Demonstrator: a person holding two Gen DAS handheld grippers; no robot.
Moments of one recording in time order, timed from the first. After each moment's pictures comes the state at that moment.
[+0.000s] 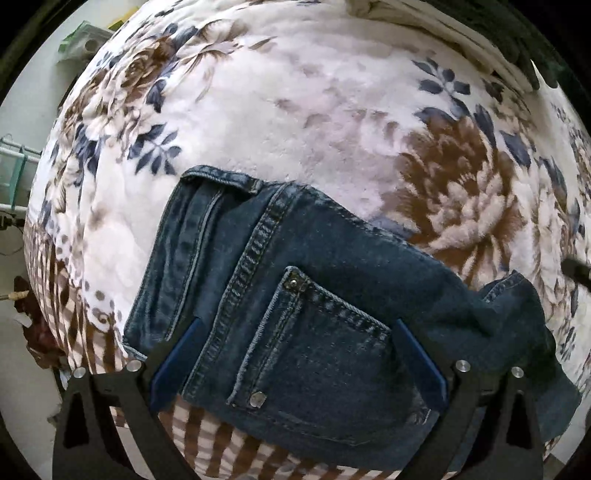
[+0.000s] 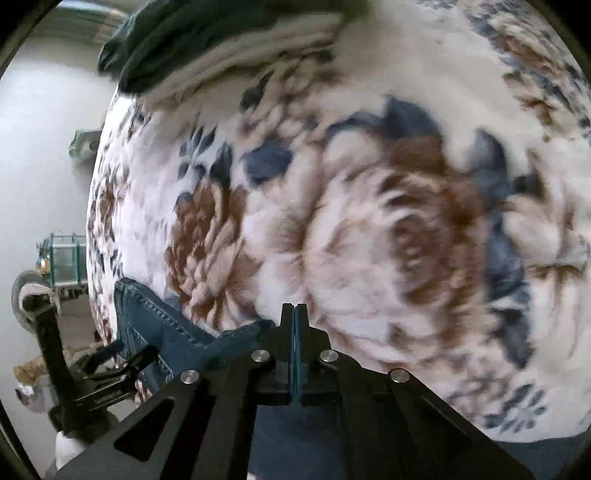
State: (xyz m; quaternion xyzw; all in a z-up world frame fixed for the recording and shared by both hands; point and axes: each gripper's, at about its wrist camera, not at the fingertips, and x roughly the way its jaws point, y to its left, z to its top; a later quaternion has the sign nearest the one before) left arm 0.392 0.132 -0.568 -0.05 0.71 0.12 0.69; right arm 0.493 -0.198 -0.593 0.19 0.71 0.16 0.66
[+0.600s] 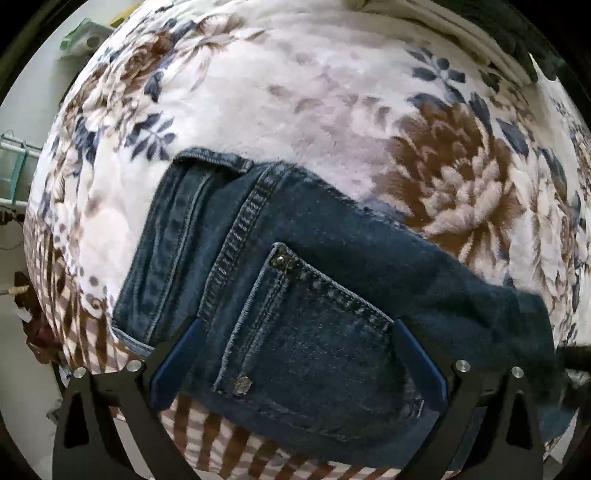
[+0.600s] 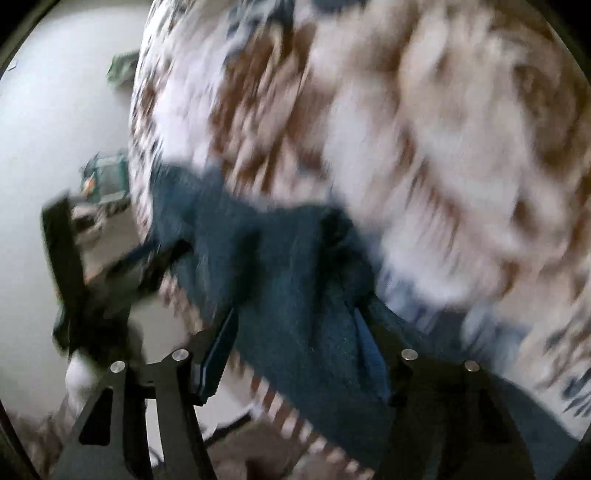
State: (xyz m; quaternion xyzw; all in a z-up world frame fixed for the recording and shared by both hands) left arm 0.367 0.126 -0.589 -0.05 0.71 0.13 0.69; right arm 0.430 -0.143 -0.635 0.19 0.79 0.31 0.49
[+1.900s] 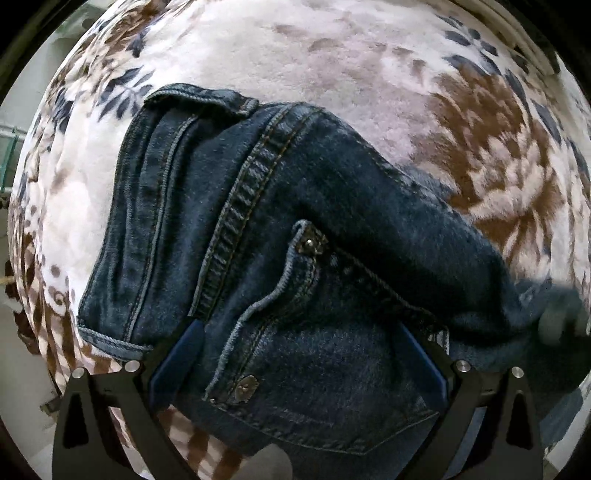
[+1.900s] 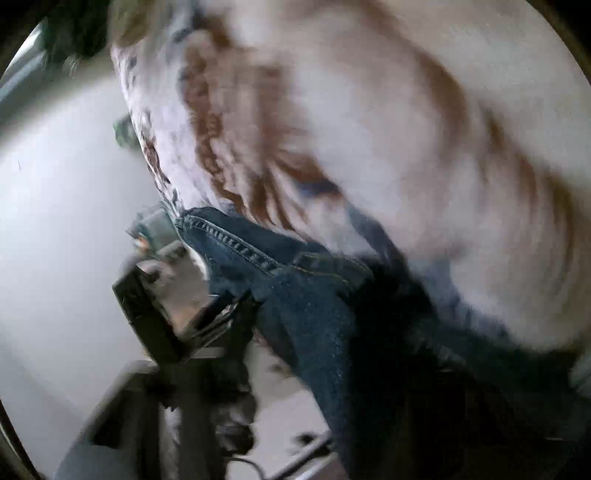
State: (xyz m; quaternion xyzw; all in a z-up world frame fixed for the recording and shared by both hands) left arm 0.332 0.173 -0.672 -0.07 0.72 0.12 0.68; right arm 0.415 -0.106 -0.674 0.37 0.78 0.26 0.44
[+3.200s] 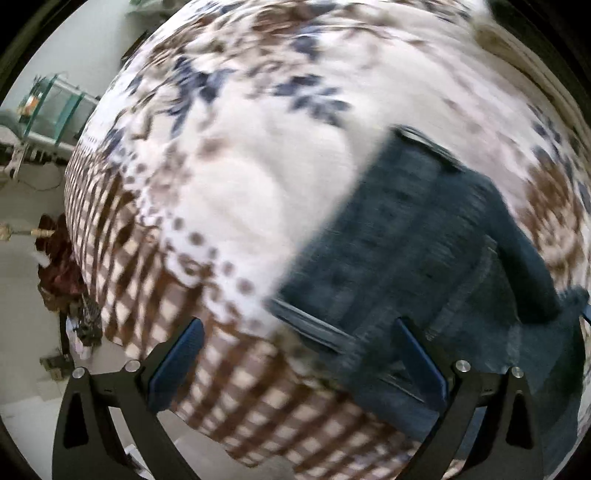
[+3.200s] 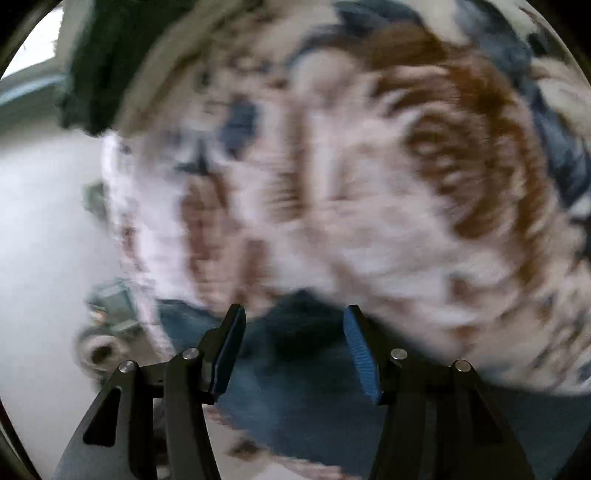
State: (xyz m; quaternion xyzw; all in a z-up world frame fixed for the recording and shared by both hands) left arm 0.287 0.278 -0.631 -0.09 0.69 0.25 0.67; right arm 0.437 -0.182 -0.631 0.36 0.72 0.13 0.58
